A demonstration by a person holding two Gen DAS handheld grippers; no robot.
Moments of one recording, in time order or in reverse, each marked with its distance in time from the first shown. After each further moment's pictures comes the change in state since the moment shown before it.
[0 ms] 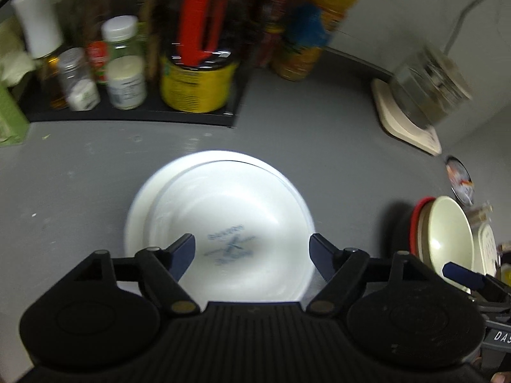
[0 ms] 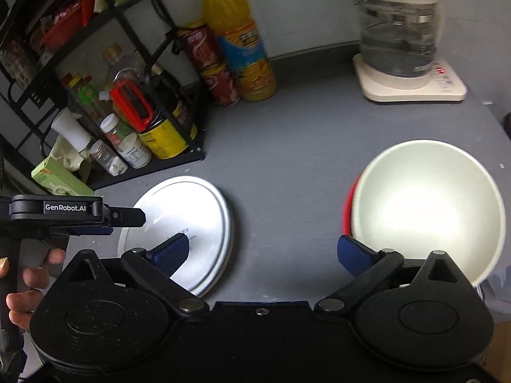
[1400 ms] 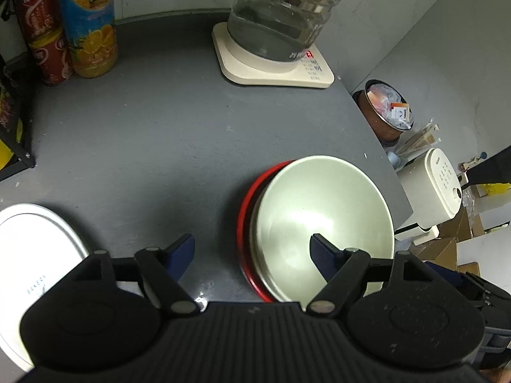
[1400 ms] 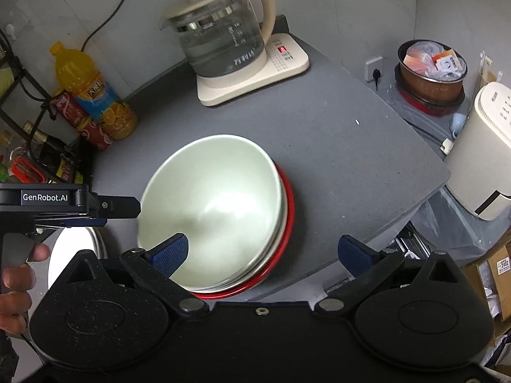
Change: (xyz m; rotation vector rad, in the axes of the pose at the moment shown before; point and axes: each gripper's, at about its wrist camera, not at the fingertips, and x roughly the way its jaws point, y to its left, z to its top) left arm 0.078 -0.206 0.005 0.307 0.129 -0.157; right arm -0.035 -0.165 -0.024 0.273 -0.015 -0.186
